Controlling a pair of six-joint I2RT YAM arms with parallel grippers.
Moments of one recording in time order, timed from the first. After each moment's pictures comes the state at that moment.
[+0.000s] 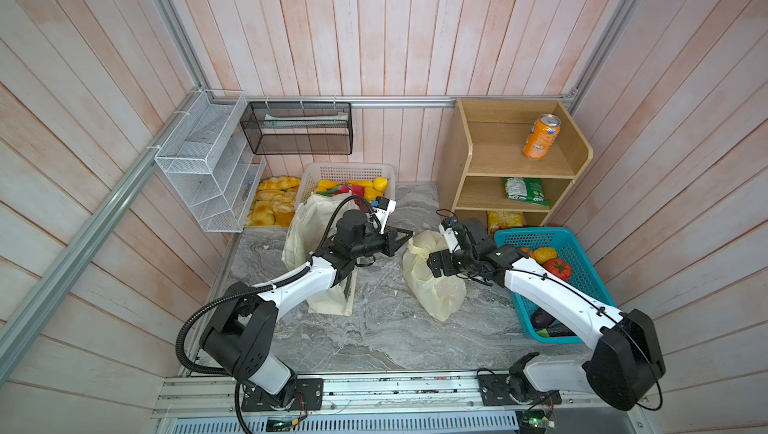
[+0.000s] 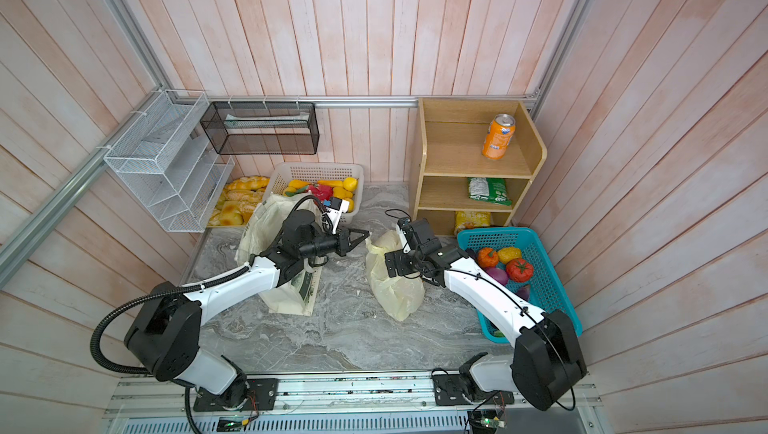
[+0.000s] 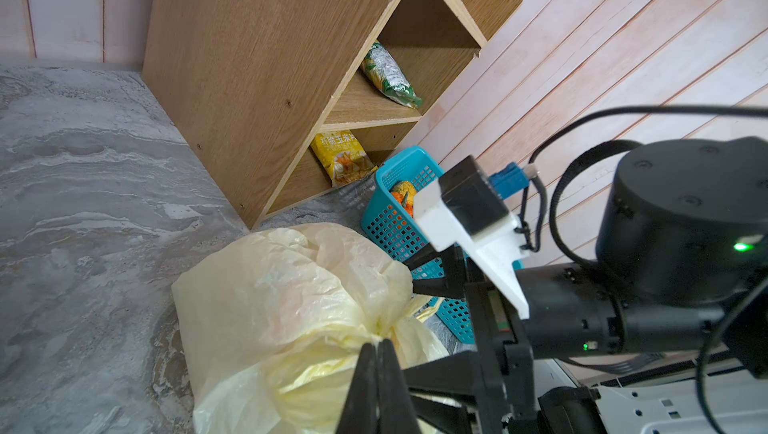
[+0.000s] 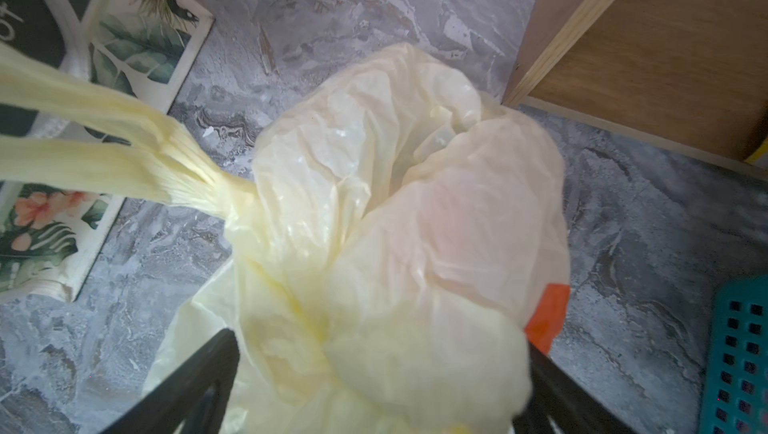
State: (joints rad) left arm -0.58 1.57 0.99 0.33 0.57 -0.50; right arm 0.56 1.36 0.99 -0.57 0.01 0.22
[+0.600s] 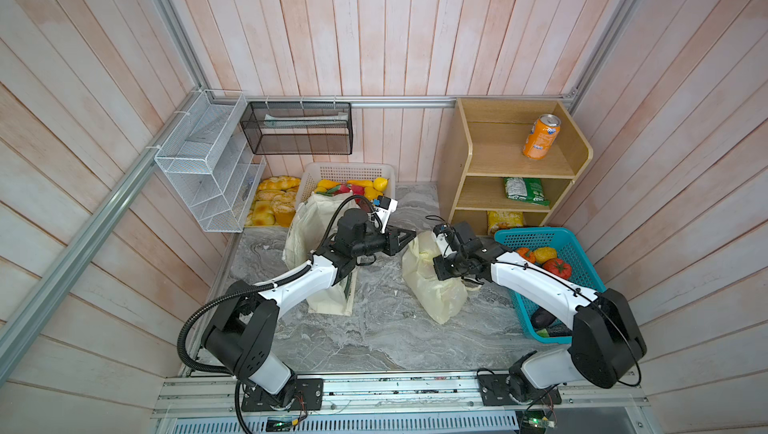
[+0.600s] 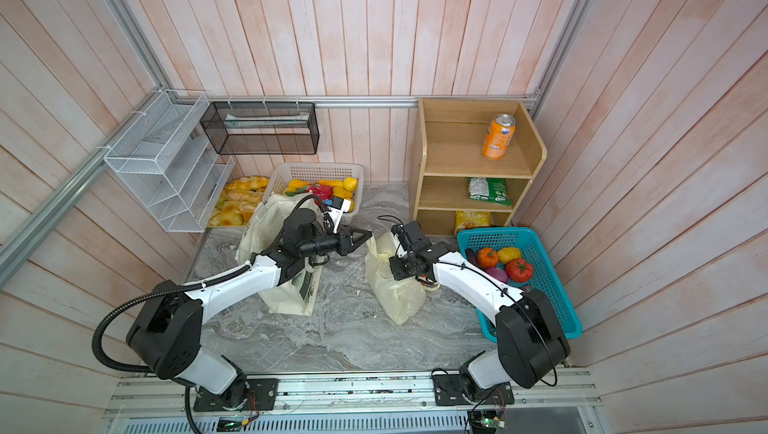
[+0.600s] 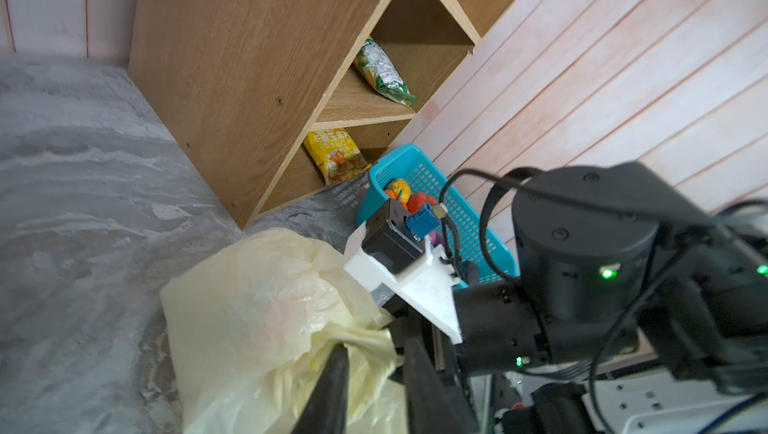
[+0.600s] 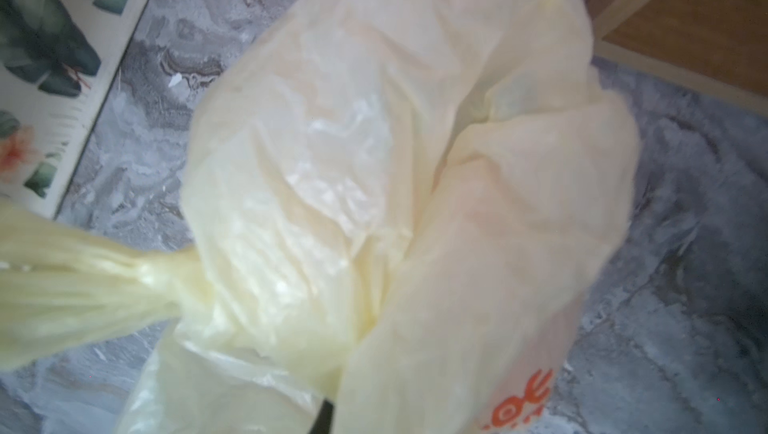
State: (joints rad) left arm -0.58 1.58 1.02 0.32 0.59 -0.51; right arm 0.56 1.45 0.99 -0.57 -0.04 0.21
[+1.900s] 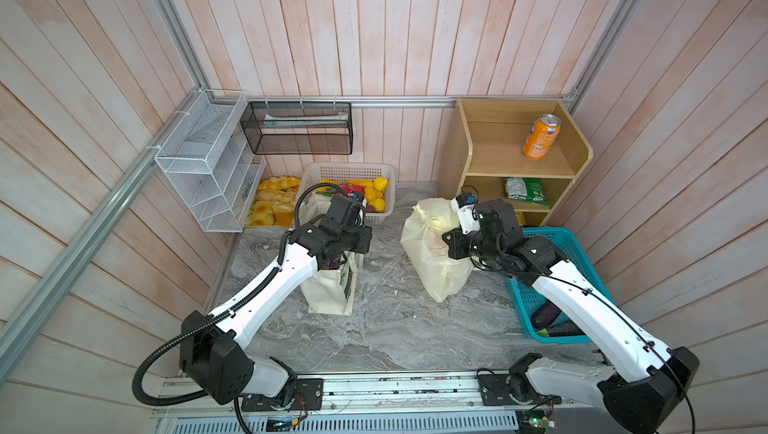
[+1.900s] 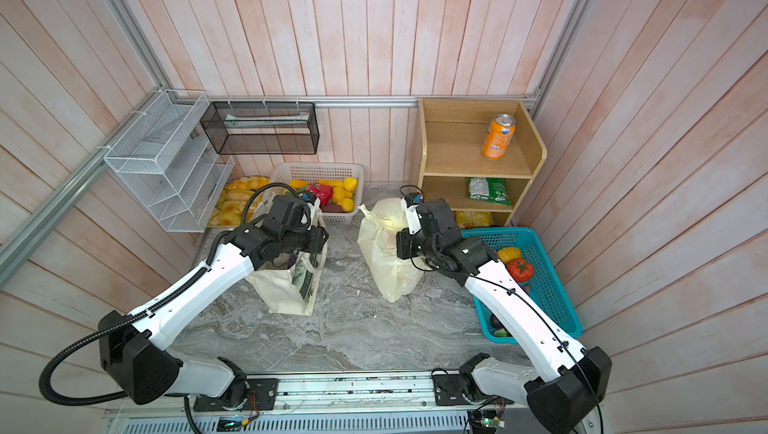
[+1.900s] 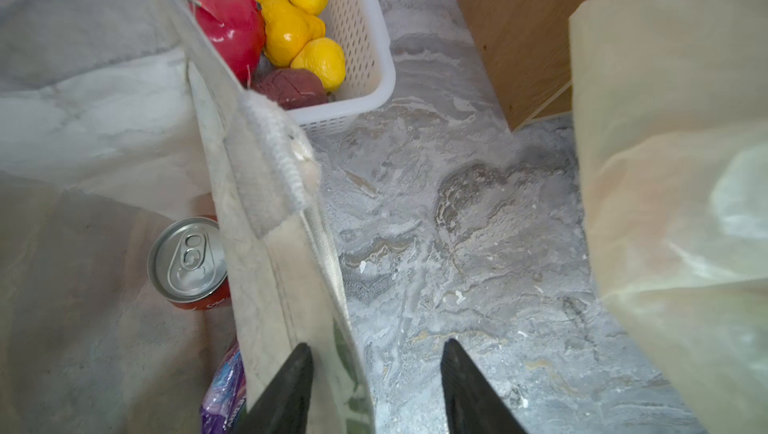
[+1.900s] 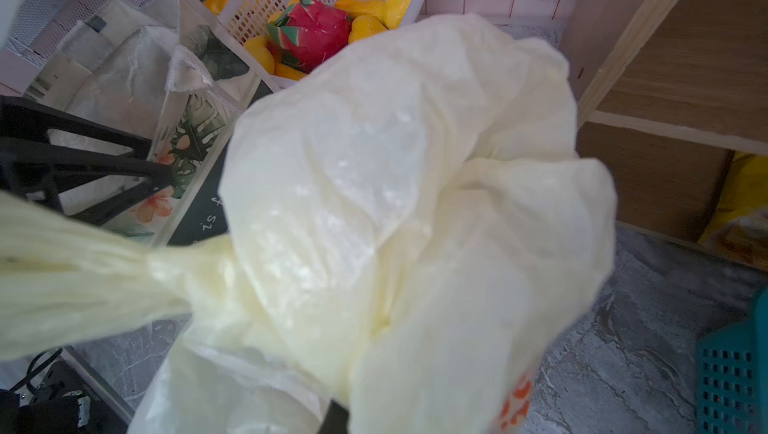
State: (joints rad) left arm -0.56 1.44 1.32 -0.71 -0.06 -0.23; right arm 0.56 1.20 1.22 -0.68 -0.08 0.29
